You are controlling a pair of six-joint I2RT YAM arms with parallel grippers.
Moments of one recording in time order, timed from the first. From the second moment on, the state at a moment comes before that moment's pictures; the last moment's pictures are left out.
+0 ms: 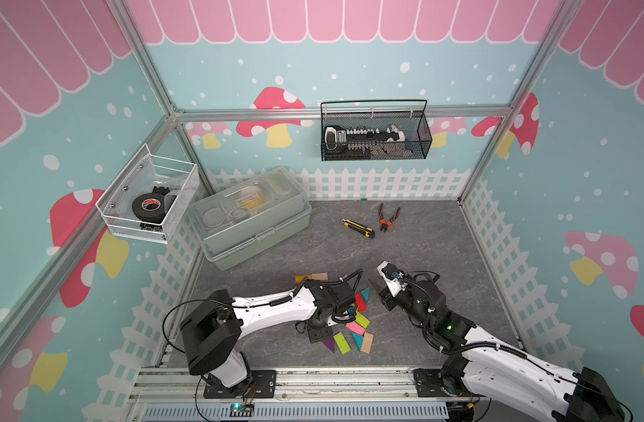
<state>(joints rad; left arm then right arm) -1.03 1.62 1.04 -1.01 -0.08 0.27 0.77 0.84 0.38 0.20 0.15 -0.17</state>
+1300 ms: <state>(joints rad) -1.04 1.50 0.95 -0.96 -0.07 0.29 0.77 0.89 0.38 0.22 0.14 -0.17</state>
